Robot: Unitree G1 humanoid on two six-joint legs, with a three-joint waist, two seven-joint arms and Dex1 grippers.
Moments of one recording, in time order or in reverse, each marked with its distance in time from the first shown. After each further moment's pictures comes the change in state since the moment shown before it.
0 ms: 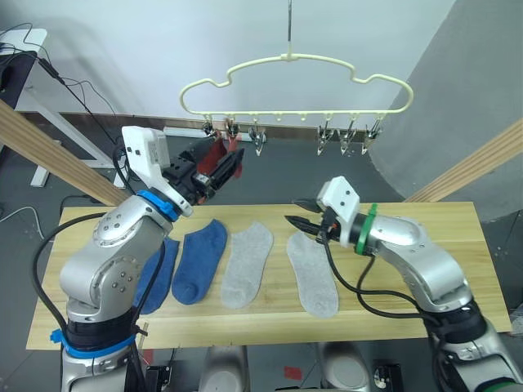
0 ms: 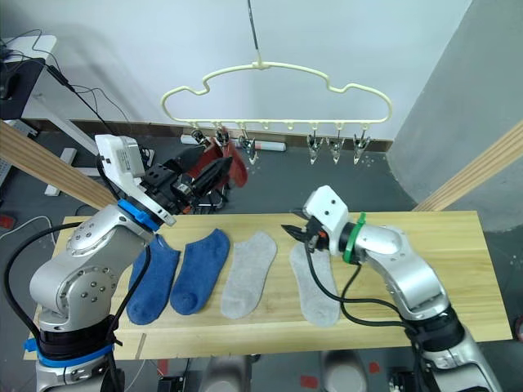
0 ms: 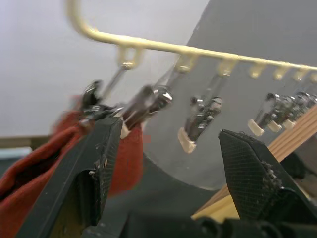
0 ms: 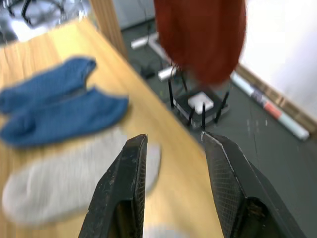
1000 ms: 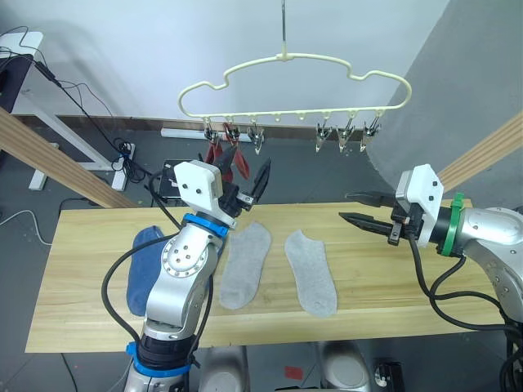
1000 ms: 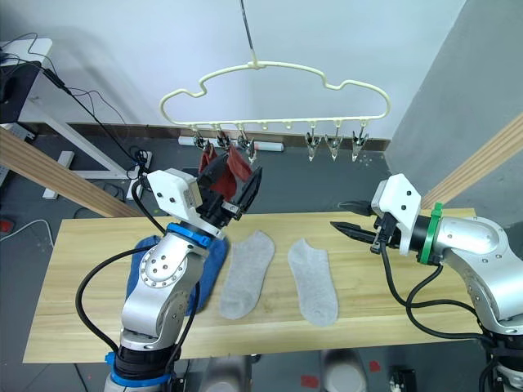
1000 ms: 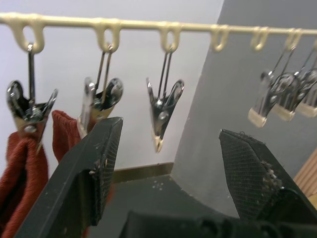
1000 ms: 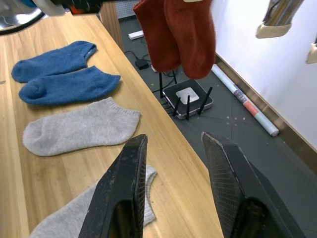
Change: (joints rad) left arm 0.091 -0.320 -0.240 0.084 0.481 -0.346 0.135; right arm 0.096 -0.260 -0.301 -0.106 0.226 -0.013 0.169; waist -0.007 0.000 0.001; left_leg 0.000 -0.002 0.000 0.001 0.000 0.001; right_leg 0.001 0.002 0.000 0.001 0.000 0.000
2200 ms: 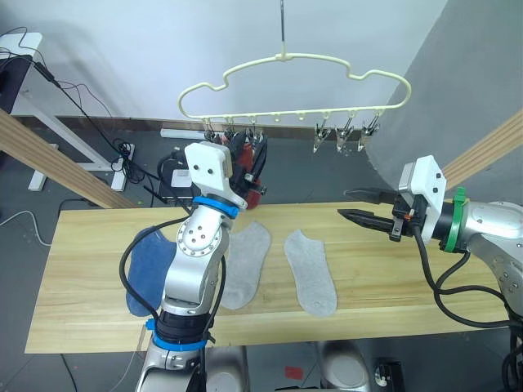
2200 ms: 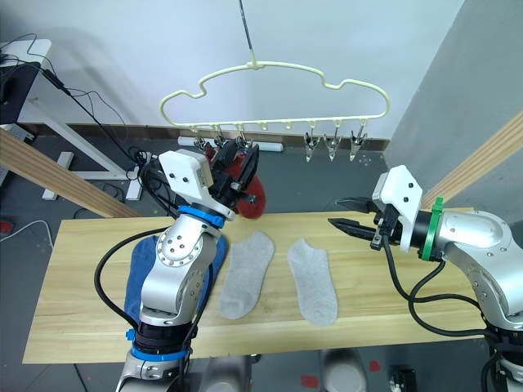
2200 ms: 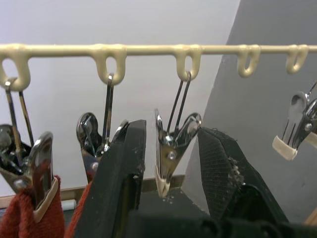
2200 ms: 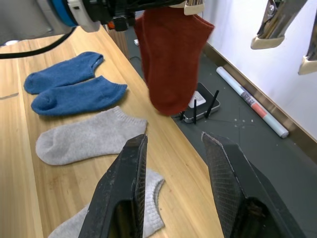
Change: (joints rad) left arm -0.139 -0.075 0.007 0.118 0.077 -0.023 0.032; right arm -0.050 -0.011 -0.012 -0.017 0.121 0.085 -0.024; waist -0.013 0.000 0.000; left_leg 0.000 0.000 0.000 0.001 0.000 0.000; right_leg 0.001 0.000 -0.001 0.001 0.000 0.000
